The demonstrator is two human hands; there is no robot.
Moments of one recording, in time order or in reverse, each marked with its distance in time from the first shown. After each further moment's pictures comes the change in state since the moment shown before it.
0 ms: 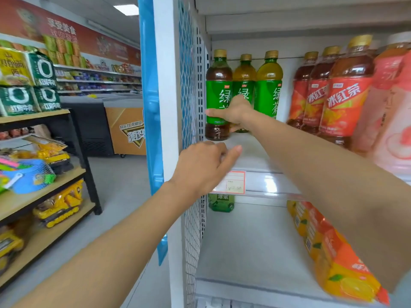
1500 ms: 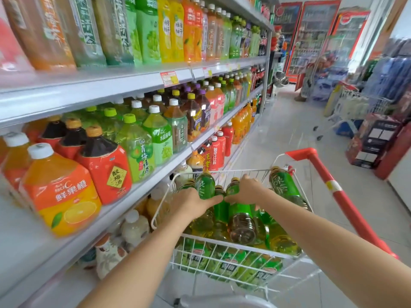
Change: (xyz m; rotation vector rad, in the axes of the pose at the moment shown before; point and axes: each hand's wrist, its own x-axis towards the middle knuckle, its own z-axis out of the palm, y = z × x) left_hand -0.162 0.420 0.195 -0.532 -0.956 0.533; right_hand -0.523 0.343 -0.235 -0.589 0.173 1.361
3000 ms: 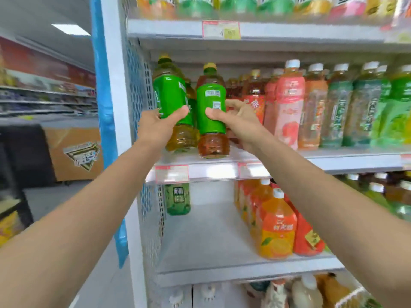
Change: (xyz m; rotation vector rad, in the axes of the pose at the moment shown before) left_hand -0.302 -0.157 -0.349 -0.720 1.398 -0.166; right_hand -0.250 -0.399 -0.122 1.253 -0.448 -1.406
